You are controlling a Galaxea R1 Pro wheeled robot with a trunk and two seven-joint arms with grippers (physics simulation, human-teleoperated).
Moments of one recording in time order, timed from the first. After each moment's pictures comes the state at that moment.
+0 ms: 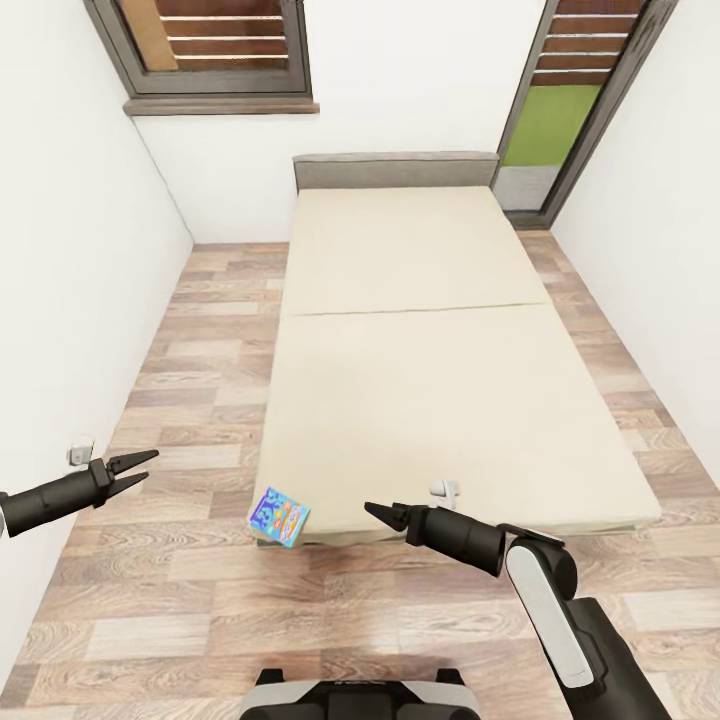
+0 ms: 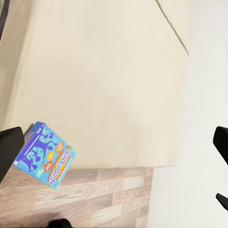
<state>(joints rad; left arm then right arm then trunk) -0.69 0.46 0.48 -0.83 0.21 0.92 -1.15 -0.35 -0.05 0.15 -1.55 -0.65 0.84 0.45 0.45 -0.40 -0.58</state>
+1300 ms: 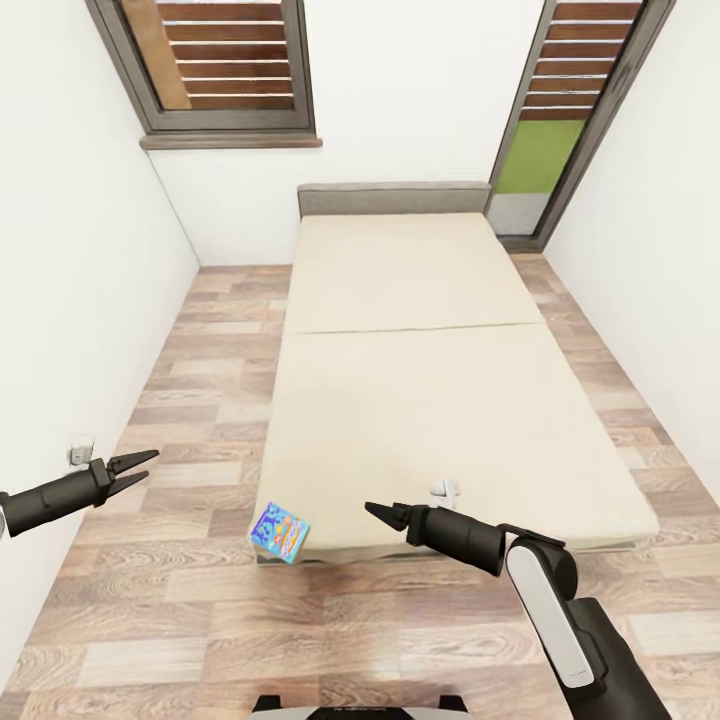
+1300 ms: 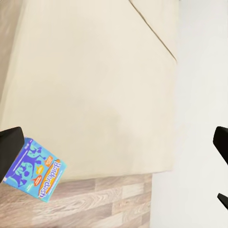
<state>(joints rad) -0.69 0.46 0.48 -0.83 0.21 0.90 -1.15 -0.35 -0.05 0.15 -1.55 -0.65 0.84 0.45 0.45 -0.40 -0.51</state>
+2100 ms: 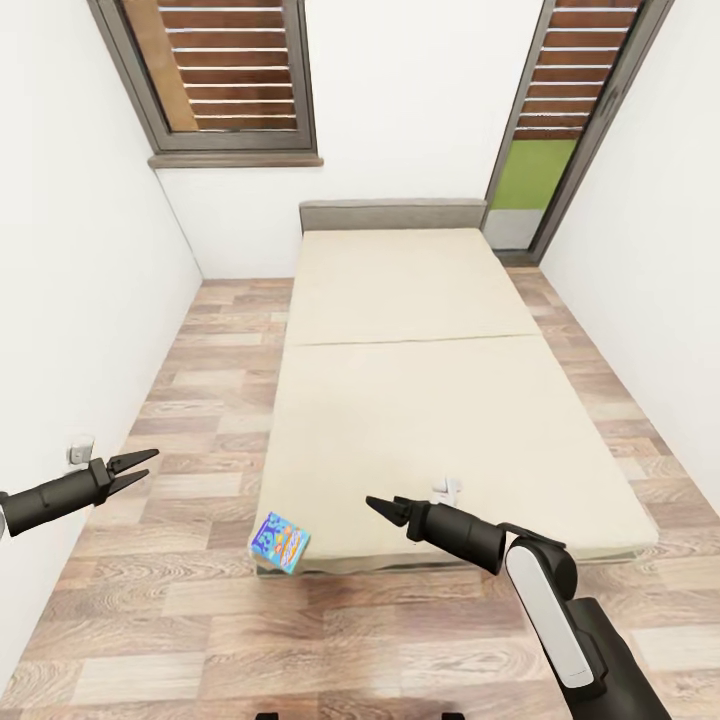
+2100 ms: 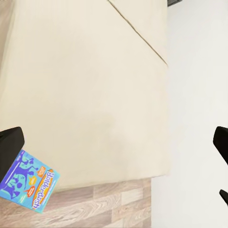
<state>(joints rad) -0.69 0.46 0.48 -0.83 0.22 0.89 -1.16 -0.35 -0.05 0.15 -1.55 -0.64 0.79 0.45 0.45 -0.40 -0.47</state>
